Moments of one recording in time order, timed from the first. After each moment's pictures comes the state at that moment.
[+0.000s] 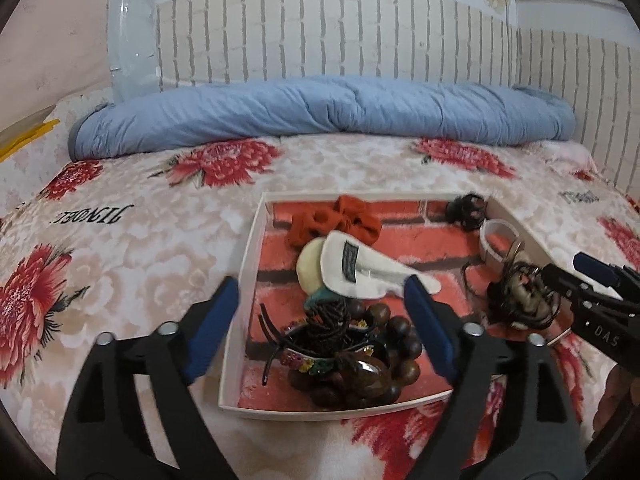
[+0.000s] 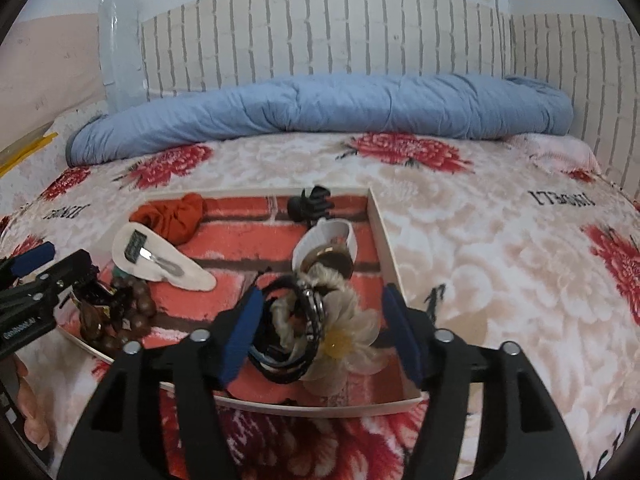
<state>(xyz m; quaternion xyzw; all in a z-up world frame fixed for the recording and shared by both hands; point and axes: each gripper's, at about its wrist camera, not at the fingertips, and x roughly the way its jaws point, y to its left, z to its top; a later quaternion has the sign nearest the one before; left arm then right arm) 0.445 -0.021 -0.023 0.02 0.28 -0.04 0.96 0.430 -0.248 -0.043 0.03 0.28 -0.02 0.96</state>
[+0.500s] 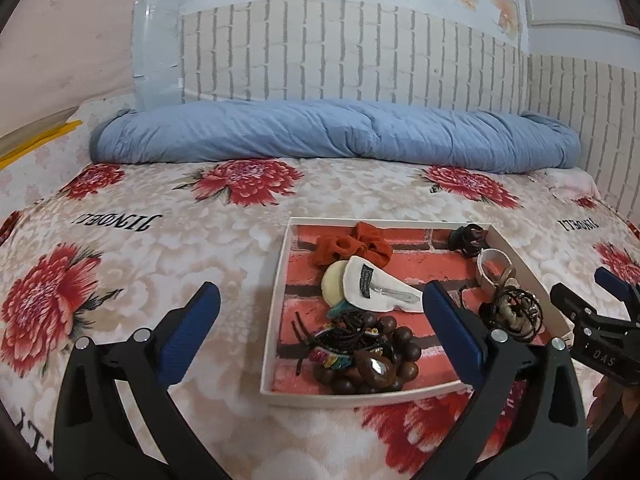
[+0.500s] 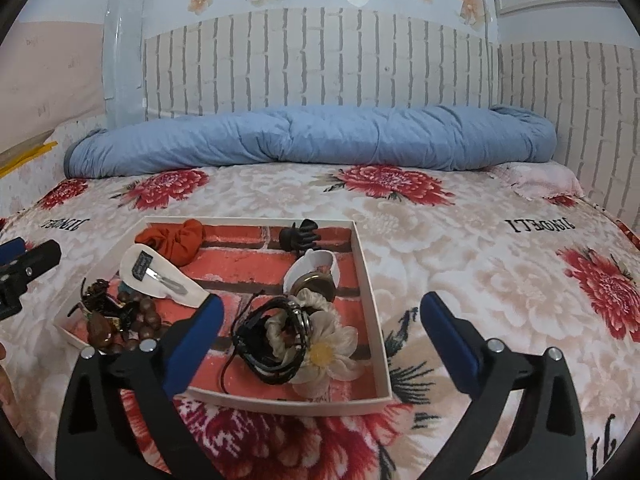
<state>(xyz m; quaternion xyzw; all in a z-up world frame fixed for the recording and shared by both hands) 0.414 -0.003 0.009 -0.01 0.25 -0.02 0.97 0.401 -0.248 -0.019 0.01 0.24 -0.04 0.97</state>
